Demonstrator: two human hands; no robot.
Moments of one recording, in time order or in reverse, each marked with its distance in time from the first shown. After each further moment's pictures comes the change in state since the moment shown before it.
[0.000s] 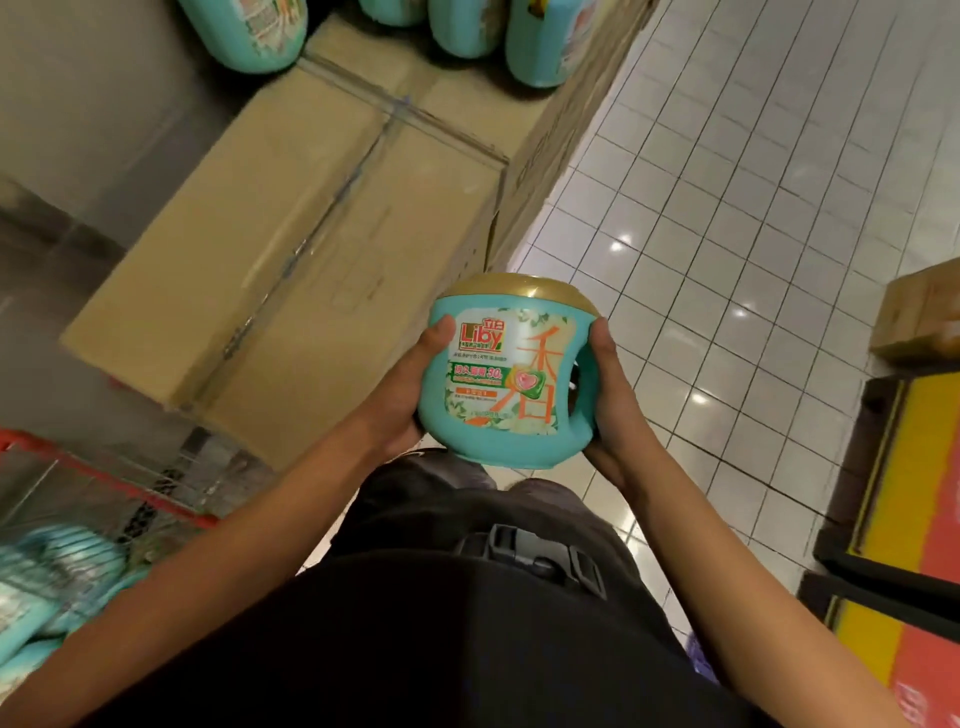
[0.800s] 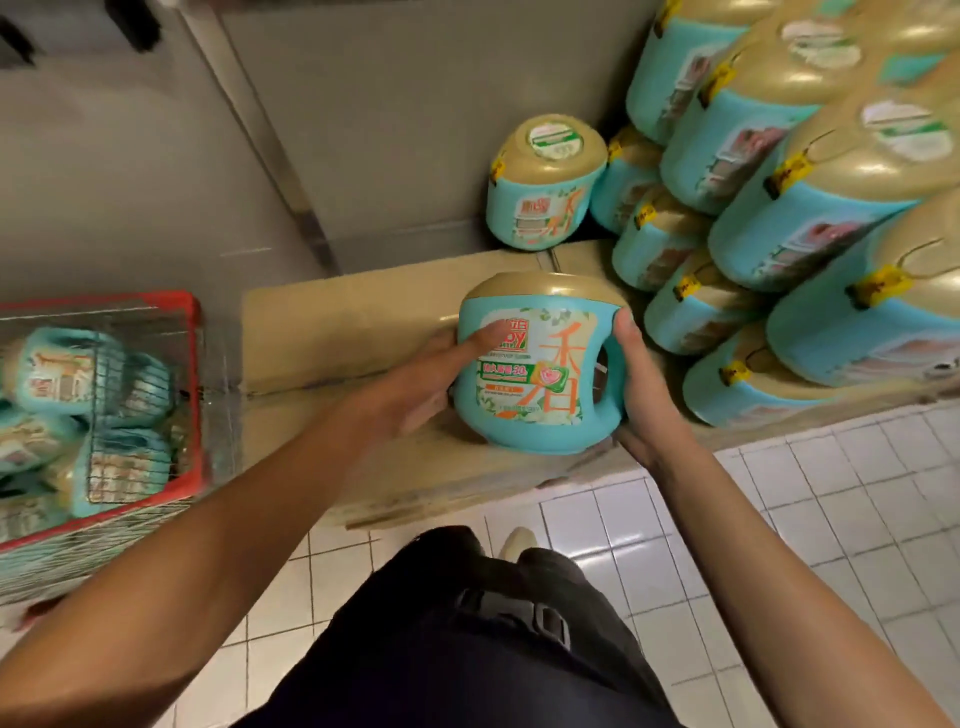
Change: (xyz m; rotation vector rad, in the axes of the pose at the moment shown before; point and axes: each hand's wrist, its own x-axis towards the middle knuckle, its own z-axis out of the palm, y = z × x) left_hand 0.077 0.169 -0.007 -0.083 0.579 0.431; right_hand 0.240 -0.228 0.145 -0.415 -0.912 -0.013
